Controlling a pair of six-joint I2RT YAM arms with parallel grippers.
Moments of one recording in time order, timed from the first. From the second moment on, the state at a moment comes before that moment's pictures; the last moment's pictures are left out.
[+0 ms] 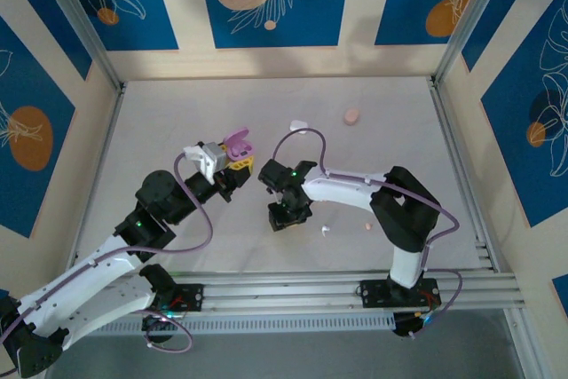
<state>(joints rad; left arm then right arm) -0.78 0.74 0.66 0.17 0.06 0.00 0.93 1.81 1.20 -0.84 -0.18 0.55</state>
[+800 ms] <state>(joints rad) -0.78 0.74 0.66 0.17 0.06 0.00 0.81 1.86 1.18 -0.80 -0.15 0.56</state>
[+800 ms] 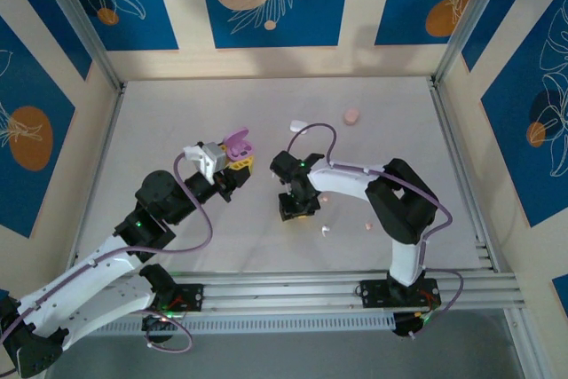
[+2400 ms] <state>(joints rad) -0.78 0.77 0.66 0.19 0.06 0.00 0.71 1.86 1.15 -0.68 -0.28 0.65</state>
